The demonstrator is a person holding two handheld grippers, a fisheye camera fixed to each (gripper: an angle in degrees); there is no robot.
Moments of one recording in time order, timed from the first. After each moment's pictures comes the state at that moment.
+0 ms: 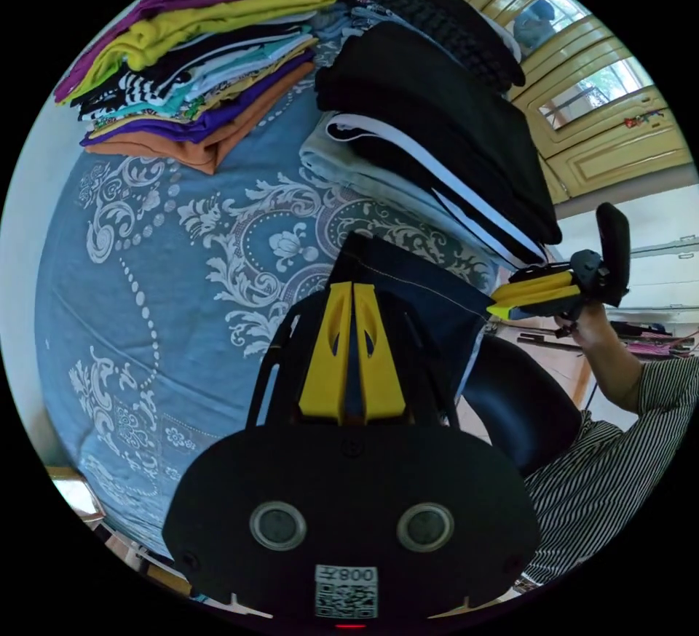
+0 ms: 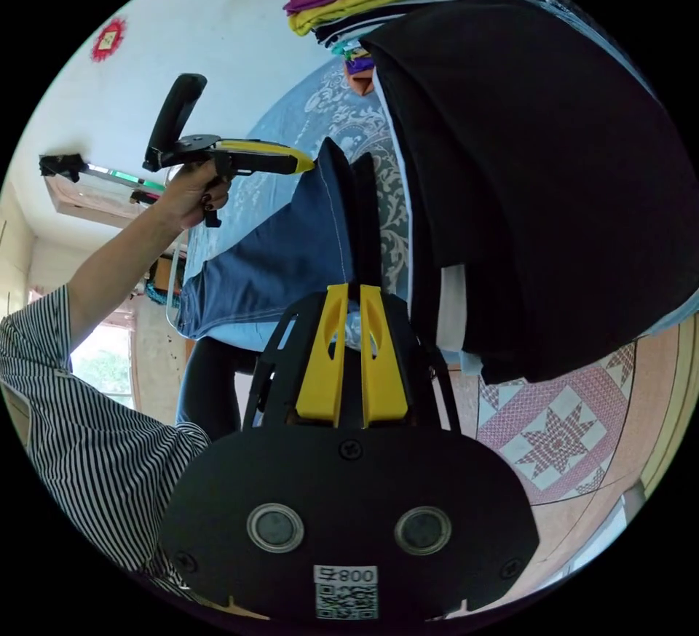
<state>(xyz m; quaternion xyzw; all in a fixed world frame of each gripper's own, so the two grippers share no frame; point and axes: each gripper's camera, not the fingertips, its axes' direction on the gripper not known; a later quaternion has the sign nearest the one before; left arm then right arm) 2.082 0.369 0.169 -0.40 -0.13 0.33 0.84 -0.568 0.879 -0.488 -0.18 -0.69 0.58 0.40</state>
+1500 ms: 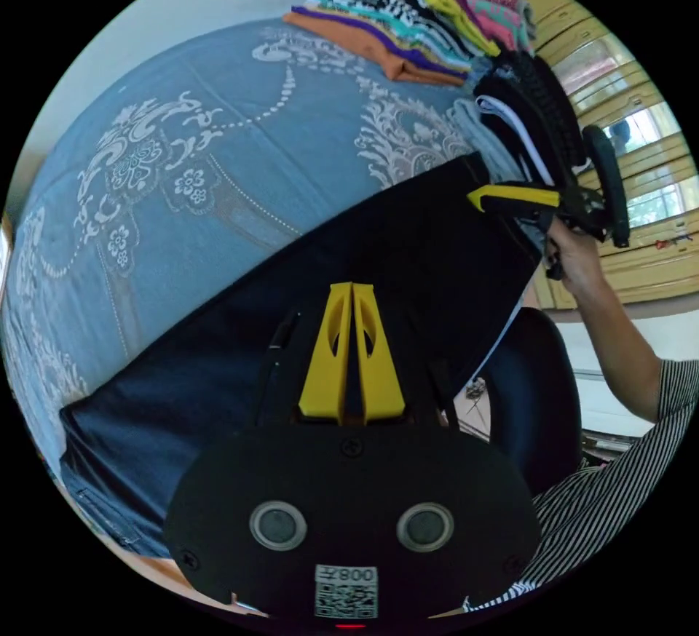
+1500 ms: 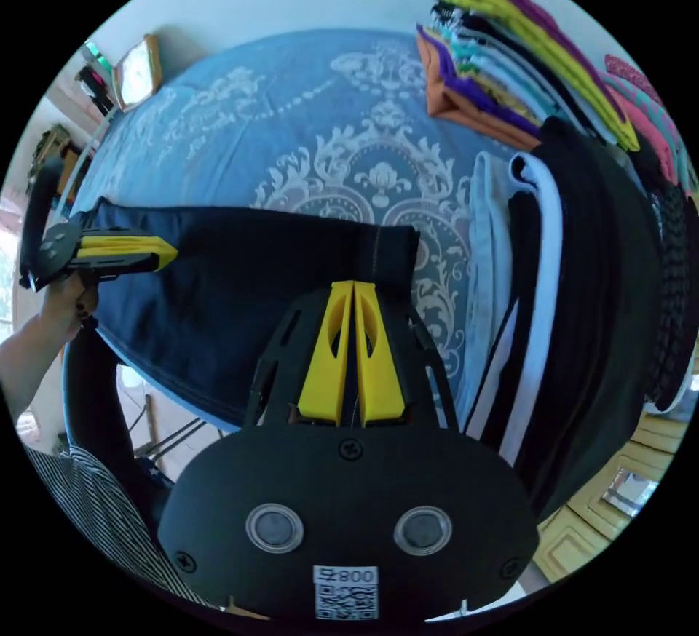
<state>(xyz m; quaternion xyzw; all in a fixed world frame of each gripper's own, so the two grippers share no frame) 1.590 0.609 0.121 -0.29 -0.20 0.12 0.93 -0.560 0.341 -0.446 -0.24 -0.62 0.40 0.63</state>
